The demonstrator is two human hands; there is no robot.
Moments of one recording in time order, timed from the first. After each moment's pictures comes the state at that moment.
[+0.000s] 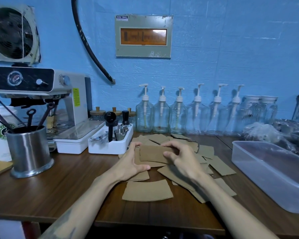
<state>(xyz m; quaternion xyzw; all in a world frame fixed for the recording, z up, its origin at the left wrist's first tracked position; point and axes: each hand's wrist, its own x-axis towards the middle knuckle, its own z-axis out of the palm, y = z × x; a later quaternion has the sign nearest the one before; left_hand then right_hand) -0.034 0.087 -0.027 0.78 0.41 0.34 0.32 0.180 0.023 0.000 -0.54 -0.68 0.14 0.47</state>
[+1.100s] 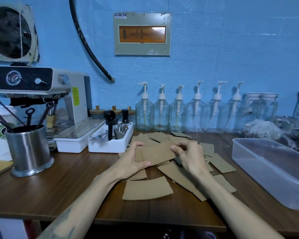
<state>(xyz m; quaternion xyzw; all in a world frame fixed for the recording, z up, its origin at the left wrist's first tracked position) -0.034 0.086 -0.027 0.79 0.39 0.34 0.31 0.190 0.025 -0.001 -0.64 -0.58 0.08 0.50</state>
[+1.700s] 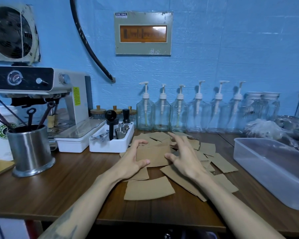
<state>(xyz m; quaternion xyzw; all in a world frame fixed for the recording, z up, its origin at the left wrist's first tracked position) -0.033 0.085 -0.026 0.80 0.38 0.35 0.30 0.184 0.025 -0.006 -0.59 -0.70 0.04 0.40</state>
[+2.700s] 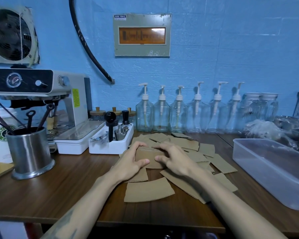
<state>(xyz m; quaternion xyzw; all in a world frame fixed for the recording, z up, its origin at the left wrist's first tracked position) -0.034 0.084 -0.023 0.80 0.39 0.37 0.25 0.170 0.039 0.002 -0.55 -0.78 0.03 0.29</state>
